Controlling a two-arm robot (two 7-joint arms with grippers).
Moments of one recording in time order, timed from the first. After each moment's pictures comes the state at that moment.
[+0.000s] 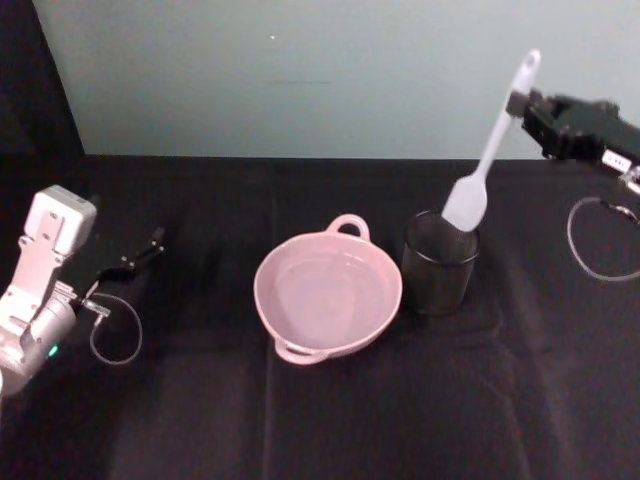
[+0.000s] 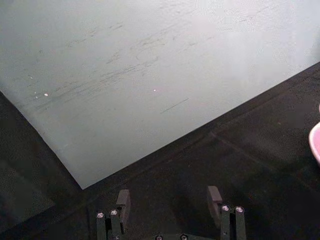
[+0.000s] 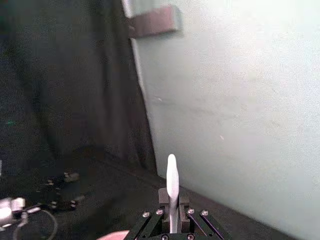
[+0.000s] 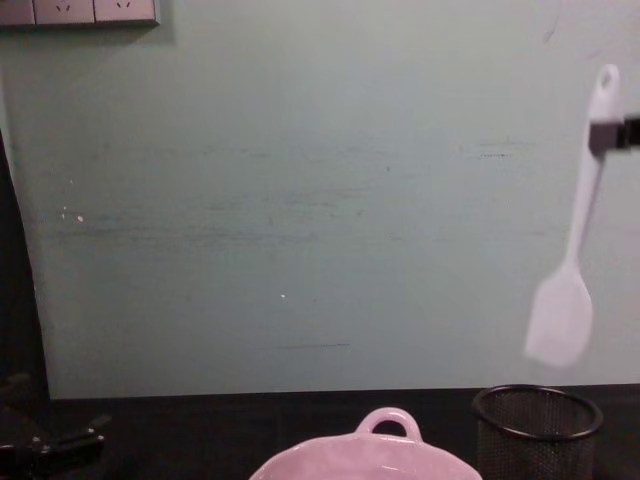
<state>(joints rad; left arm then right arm) -0.20 0.60 0.45 -1.41 -0.25 -0.12 0.03 0.31 0.80 -0.30 -1.77 0.91 0.23 0.35</state>
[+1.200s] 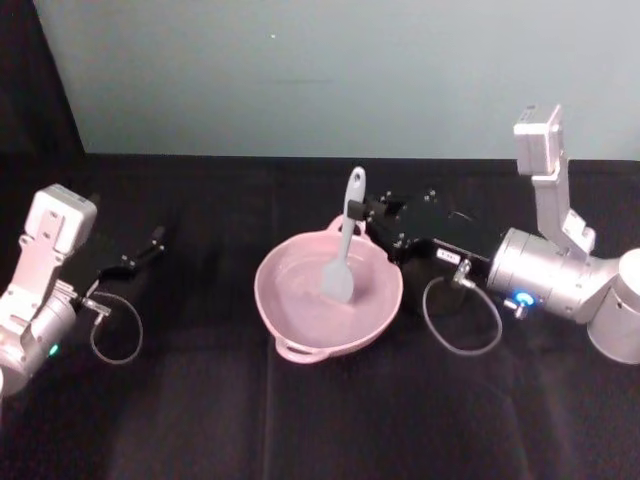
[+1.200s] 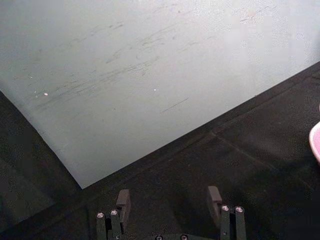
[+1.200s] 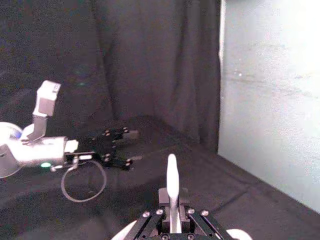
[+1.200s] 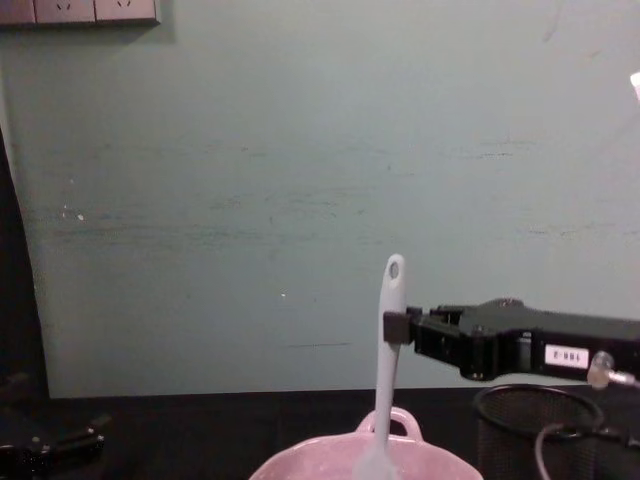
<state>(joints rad) -0.20 0.60 0.45 -1.41 -0.25 -0.12 0.03 0.47 0.52 -0.59 -1.38 0.63 -0.04 0.65</state>
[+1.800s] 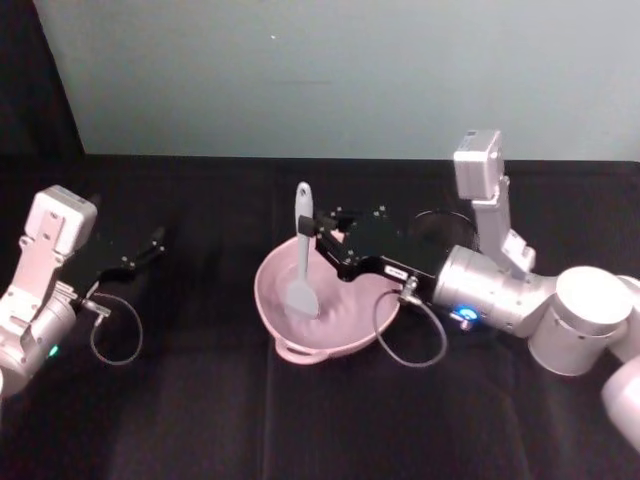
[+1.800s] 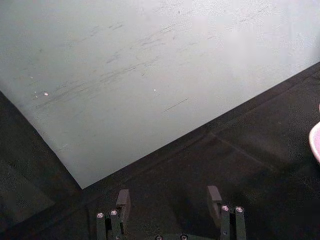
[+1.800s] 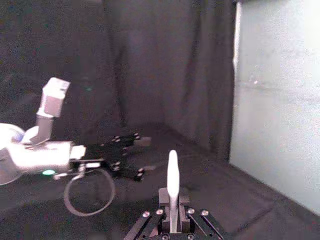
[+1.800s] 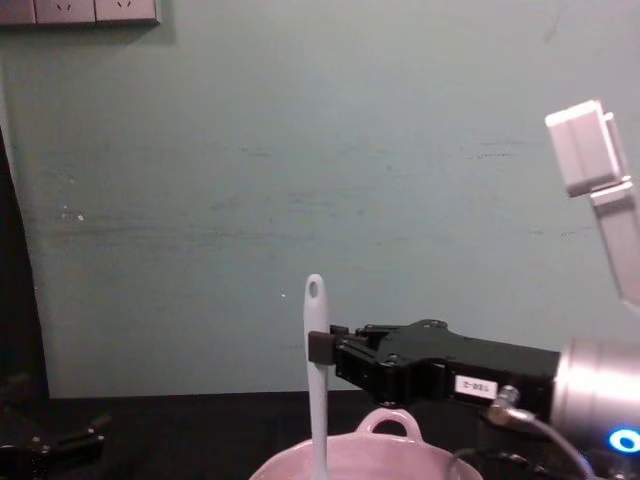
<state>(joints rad) -0.20 0.60 0.45 -1.41 -0.25 -0.12 0.03 0.47 0.39 -0.62 -1.28 0.55 -0.12 0.65</state>
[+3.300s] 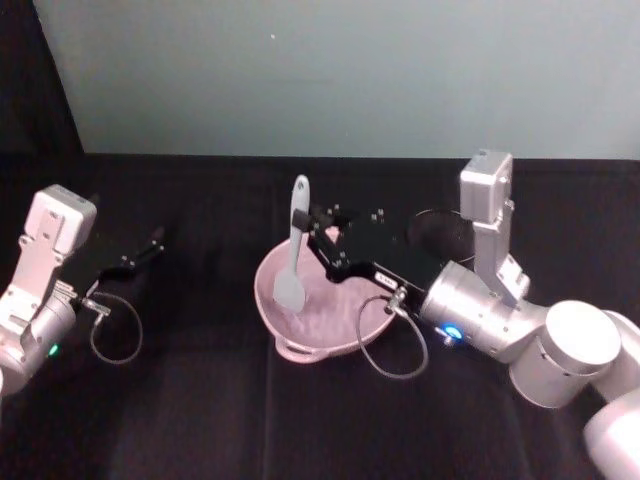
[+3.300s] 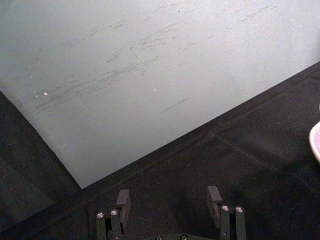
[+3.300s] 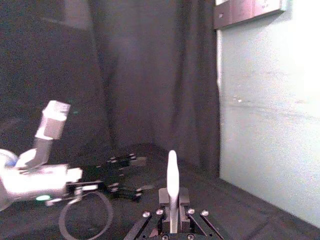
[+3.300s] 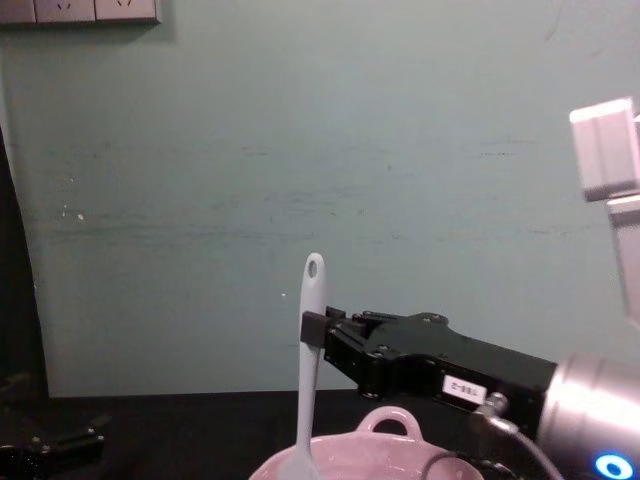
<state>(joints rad) -0.20 0.60 0.45 -1.41 -0.25 -0.12 0.03 0.35 0.32 -0.53 -1.36 0.48 -0.18 0.58</state>
